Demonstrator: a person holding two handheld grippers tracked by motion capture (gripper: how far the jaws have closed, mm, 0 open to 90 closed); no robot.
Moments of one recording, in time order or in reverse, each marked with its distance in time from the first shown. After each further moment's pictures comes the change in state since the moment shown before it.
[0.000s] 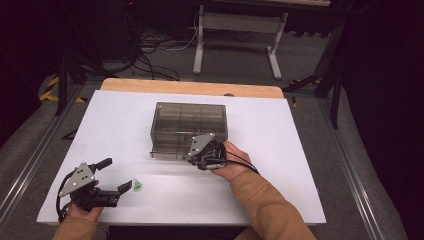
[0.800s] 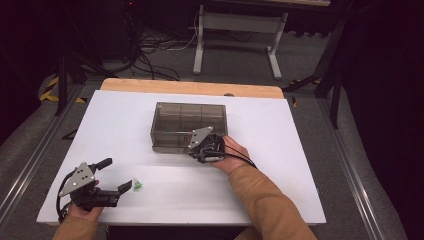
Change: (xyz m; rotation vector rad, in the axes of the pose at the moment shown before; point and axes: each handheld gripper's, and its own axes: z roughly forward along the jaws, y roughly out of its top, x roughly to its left) left arm 0.000 0.000 0.000 0.000 -0.004 -0.008; right arm -0.022 -0.004 0.016 0.028 -0.034 0.030
